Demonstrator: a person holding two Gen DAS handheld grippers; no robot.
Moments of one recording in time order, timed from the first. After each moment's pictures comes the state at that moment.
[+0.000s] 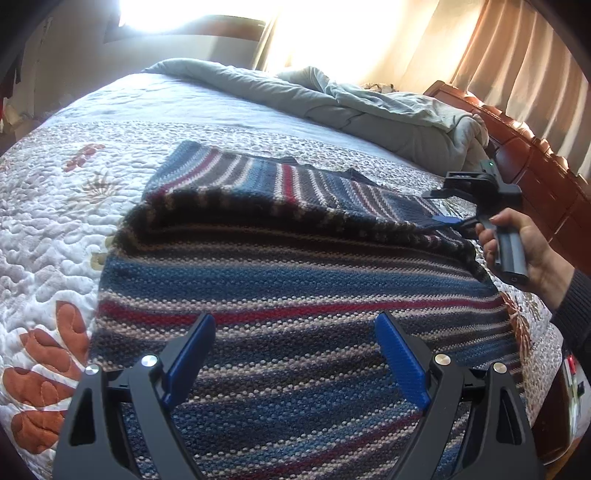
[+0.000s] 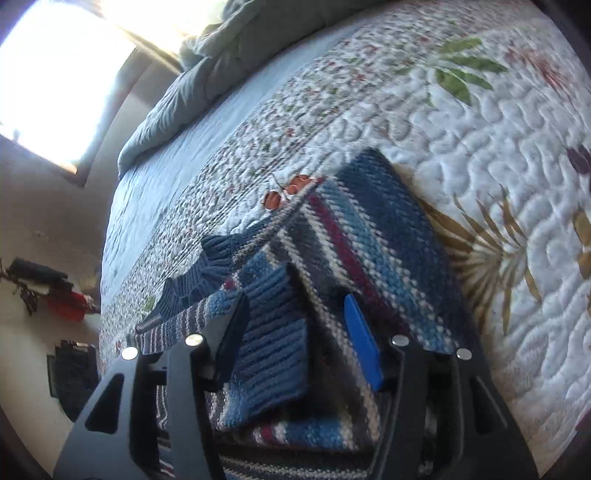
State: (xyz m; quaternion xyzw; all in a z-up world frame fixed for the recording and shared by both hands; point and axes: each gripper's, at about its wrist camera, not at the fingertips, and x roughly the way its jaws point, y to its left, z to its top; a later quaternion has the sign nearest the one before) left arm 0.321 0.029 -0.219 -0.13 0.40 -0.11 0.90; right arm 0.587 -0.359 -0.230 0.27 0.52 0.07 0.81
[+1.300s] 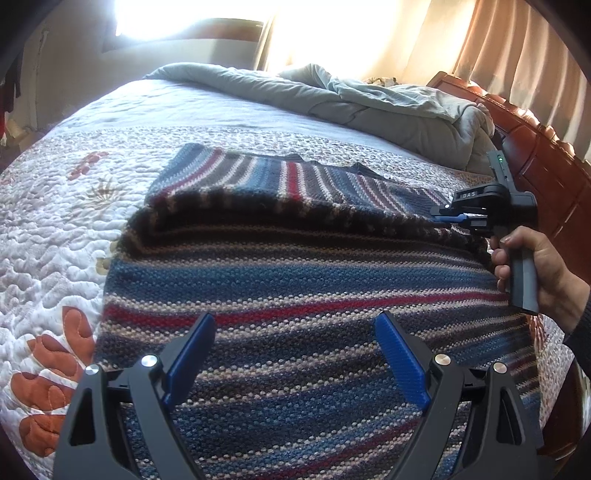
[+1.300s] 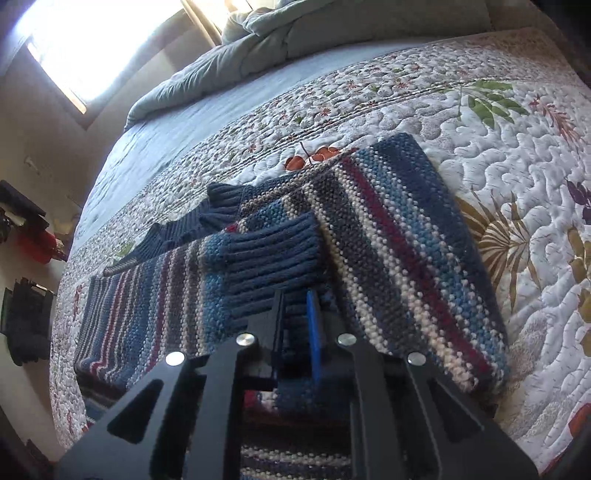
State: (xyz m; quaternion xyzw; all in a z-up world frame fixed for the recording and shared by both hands) left arm 0.322 0.023 -0.220 -0.10 0.41 -0.09 0.90; right arm 0.544 -0.334 -0.229 0.19 0.50 0.06 0.84
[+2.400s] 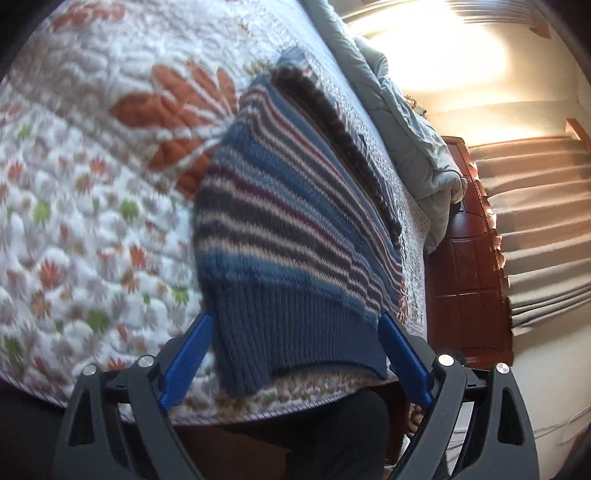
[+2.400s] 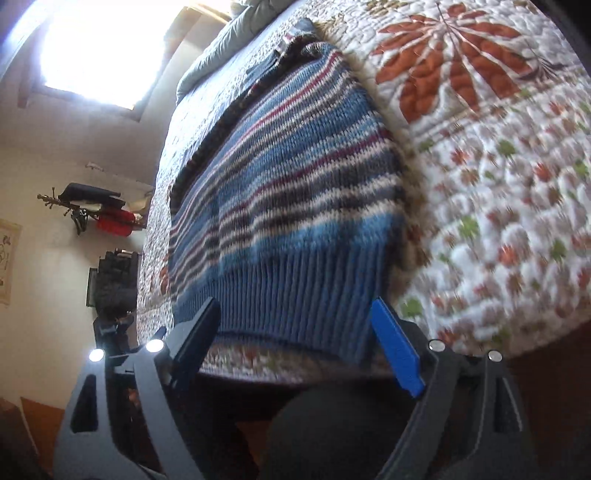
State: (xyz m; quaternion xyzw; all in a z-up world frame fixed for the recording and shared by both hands) left arm 0.146 0.139 -0.236 -0.44 0.50 -0.16 0.73; right arm 0.170 -0.426 -0.206 0.33 0.56 0.18 0.74
